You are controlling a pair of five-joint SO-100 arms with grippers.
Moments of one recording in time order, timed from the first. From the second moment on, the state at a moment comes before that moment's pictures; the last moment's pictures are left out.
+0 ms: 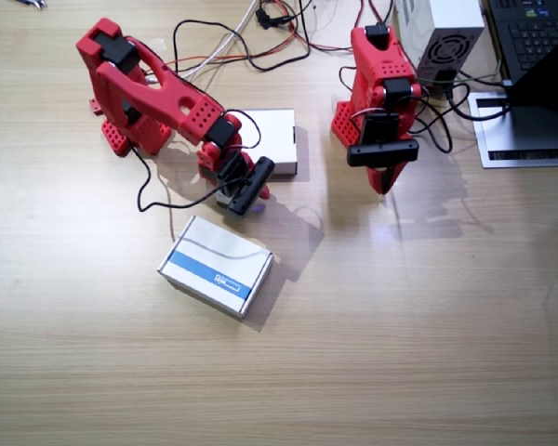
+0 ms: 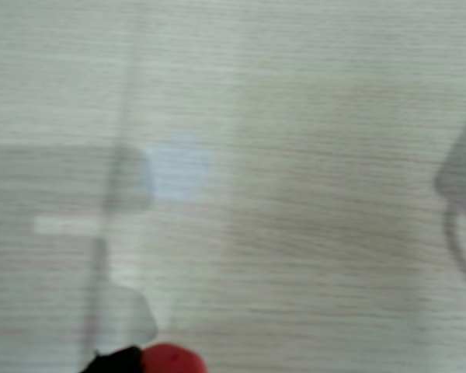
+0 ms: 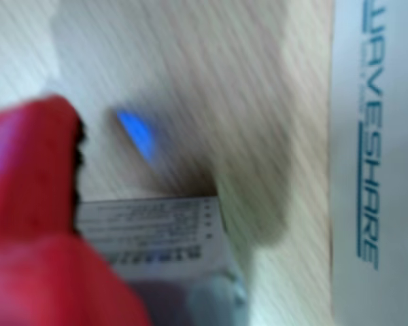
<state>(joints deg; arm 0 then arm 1) 1.2 185.9 175.2 68.0 65.7 -61.3 79.7 97.1 80.2 -20.8</state>
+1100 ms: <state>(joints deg) 1.2 185.9 175.2 68.0 65.7 -89.0 89.9 85.1 102.6 -25.2</state>
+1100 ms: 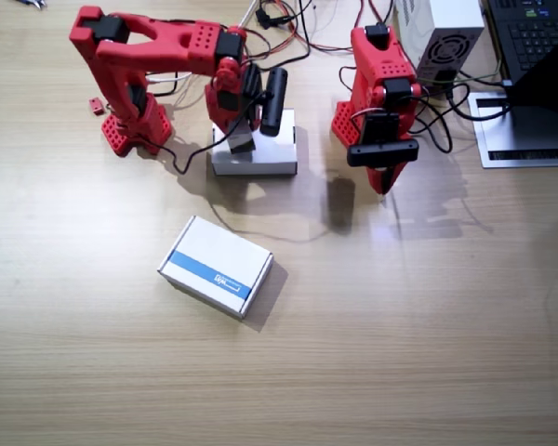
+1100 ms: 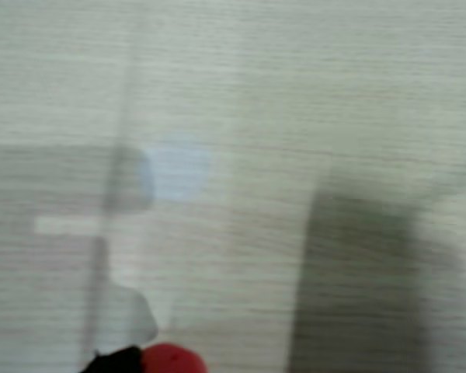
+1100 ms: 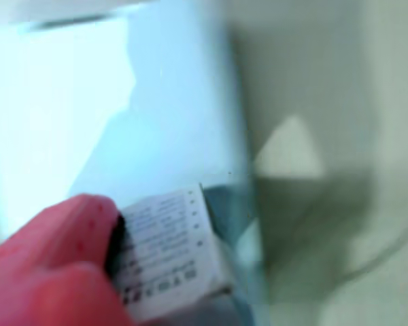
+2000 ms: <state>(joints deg) 9.8 186.7 146.3 80.9 49.9 -31.3 128.4 102.0 98.5 -45.5</state>
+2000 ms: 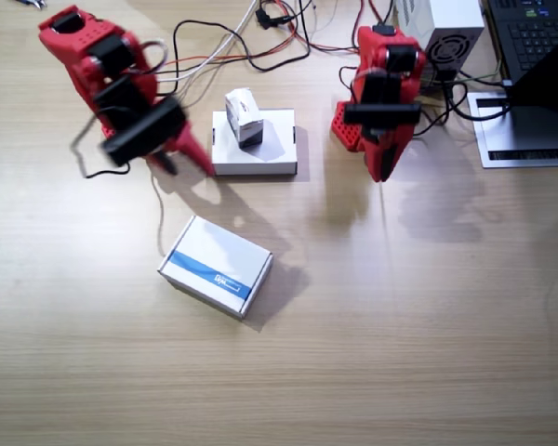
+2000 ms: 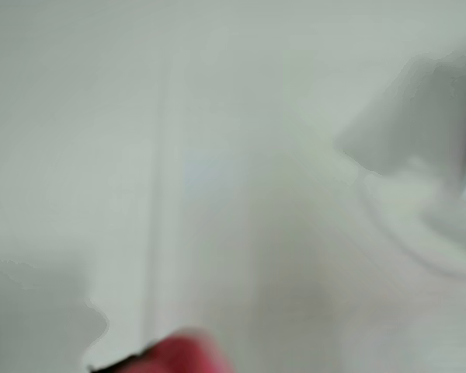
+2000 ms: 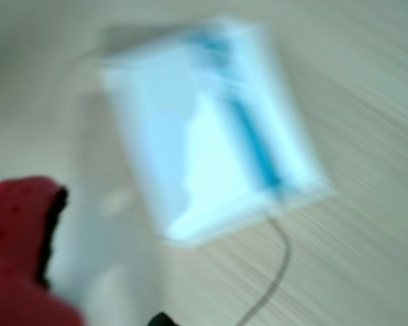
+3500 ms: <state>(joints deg) 97.6 100.4 88.6 93.9 -19.3 -10.6 162.8 159.9 67.6 -51.9</state>
